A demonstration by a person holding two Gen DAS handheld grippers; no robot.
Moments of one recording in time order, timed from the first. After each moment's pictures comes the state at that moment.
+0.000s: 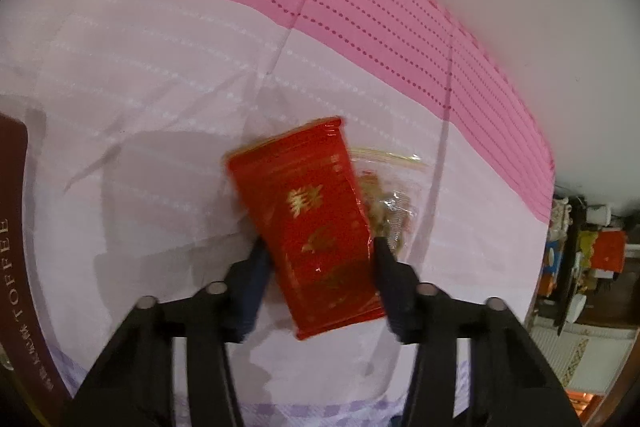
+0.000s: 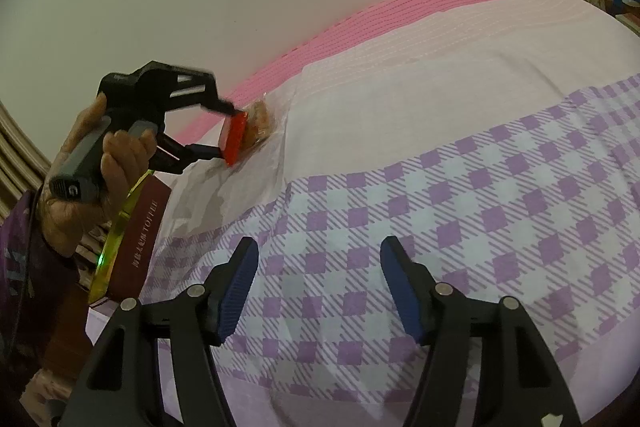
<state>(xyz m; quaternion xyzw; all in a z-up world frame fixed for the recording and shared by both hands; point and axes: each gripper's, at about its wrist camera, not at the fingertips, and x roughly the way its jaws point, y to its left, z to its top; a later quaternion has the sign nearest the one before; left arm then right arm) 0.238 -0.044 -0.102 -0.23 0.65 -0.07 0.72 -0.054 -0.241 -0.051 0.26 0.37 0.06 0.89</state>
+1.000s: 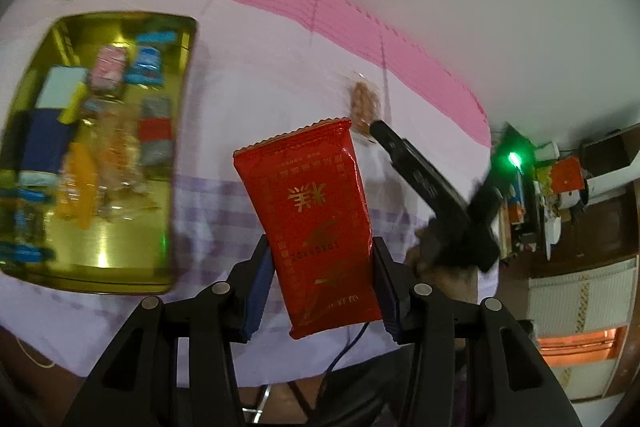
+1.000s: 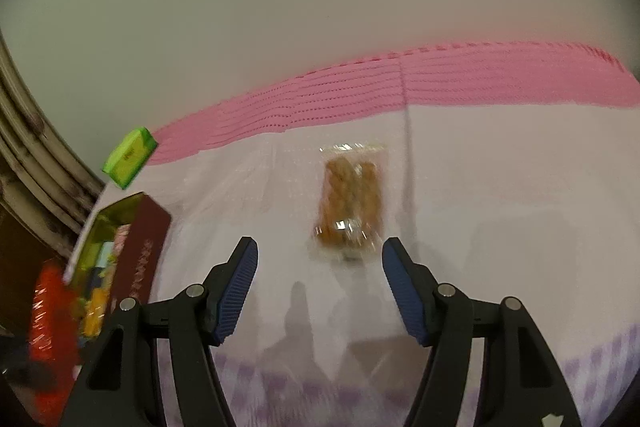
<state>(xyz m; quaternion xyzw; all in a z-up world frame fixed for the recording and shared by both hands) 0.044 0.063 0.000 -0.21 0.58 -0.16 0.77 0.121 -0.127 -0.015 0.13 0.41 0.09 0.90</state>
